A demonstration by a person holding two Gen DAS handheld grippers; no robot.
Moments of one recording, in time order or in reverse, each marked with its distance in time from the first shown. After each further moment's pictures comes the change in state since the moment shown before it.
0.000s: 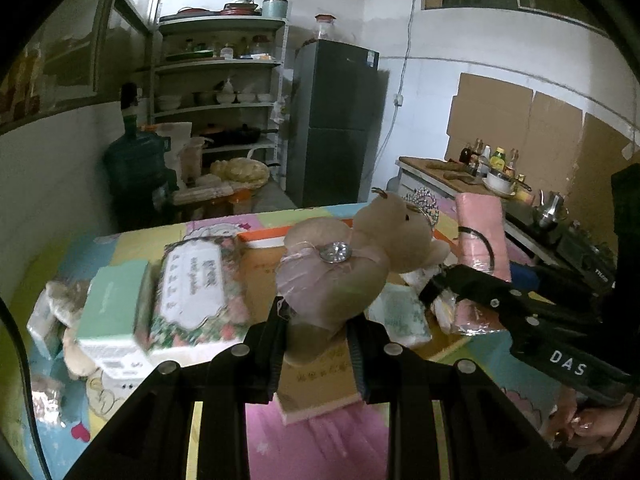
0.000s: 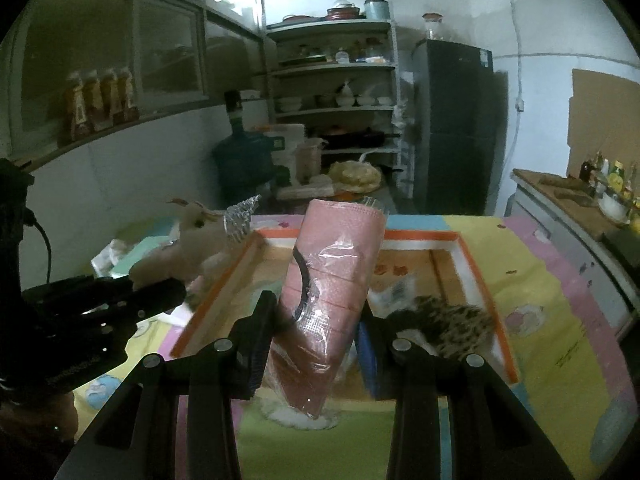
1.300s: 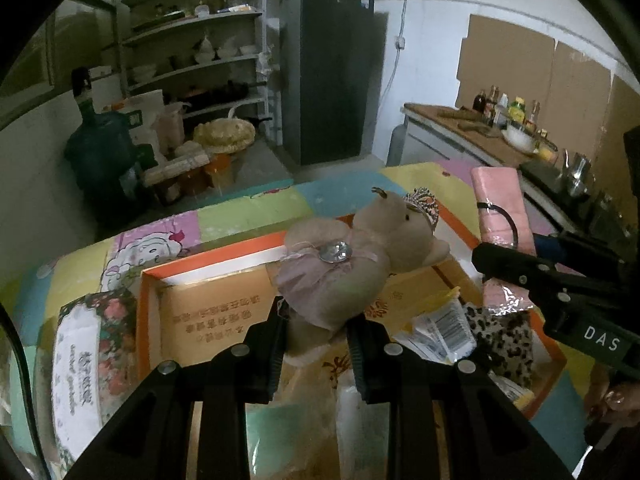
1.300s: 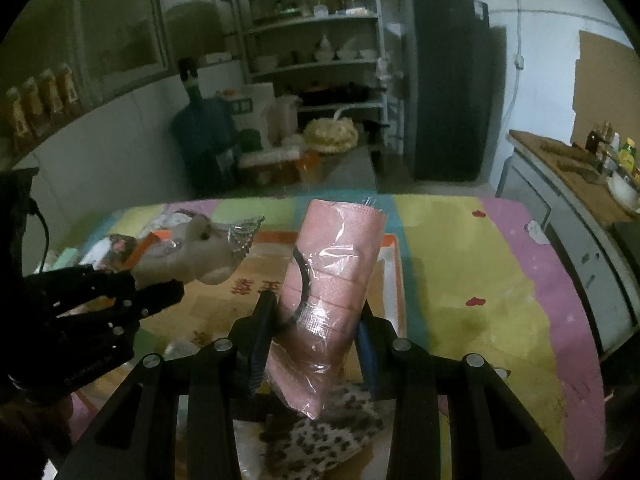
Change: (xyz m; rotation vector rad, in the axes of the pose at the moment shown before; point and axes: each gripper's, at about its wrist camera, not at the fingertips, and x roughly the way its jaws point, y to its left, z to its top) left arm 0.148 -0.053 0.055 0.059 0.216 0.044; right arm 0.097 -0.135 0.046 0.035 0.194 0.003
